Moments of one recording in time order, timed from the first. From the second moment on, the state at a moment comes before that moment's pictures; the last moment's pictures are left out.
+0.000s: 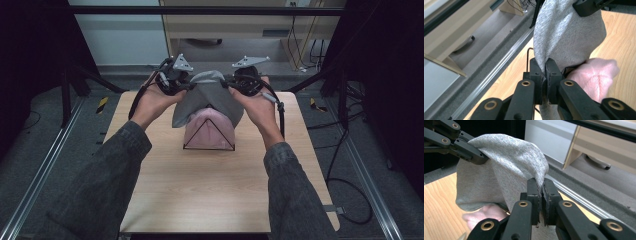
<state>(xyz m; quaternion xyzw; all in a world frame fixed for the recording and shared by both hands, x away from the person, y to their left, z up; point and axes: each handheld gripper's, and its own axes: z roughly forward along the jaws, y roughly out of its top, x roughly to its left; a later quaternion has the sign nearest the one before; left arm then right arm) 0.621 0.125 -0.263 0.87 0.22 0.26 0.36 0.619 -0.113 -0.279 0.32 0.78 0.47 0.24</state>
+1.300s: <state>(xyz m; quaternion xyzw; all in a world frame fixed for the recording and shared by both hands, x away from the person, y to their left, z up) 0.634 0.138 -0.343 0.88 0.26 0.21 0.33 0.618 -0.097 -0.335 0.34 0.80 0.45 0.20</state>
